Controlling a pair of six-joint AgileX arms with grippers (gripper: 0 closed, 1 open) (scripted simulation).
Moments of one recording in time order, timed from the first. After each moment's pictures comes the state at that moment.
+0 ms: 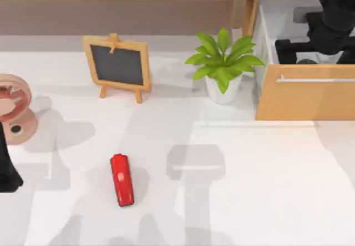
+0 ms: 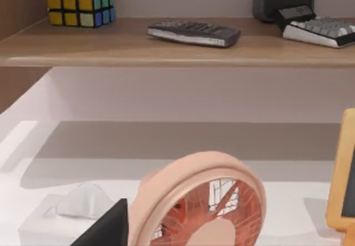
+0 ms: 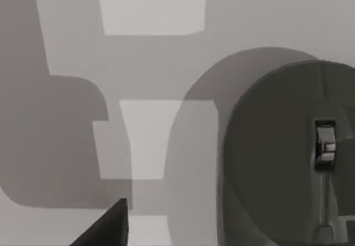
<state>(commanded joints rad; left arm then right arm) 0.00 0.00 0.00 0.00 0.00 0.00 0.13 2.45 2.08 -1.09 0.01 0.10</state>
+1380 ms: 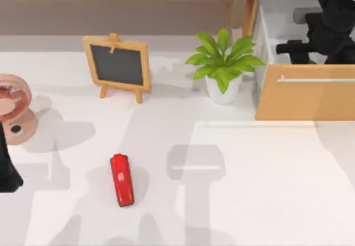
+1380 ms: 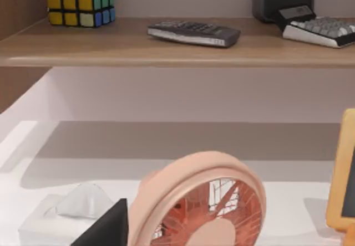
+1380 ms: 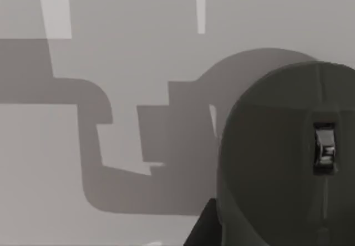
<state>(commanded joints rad) 0.00 0.00 0.00 0.00 0.00 0.00 0.13 2.45 2.08 -1.09 0.01 0.10</state>
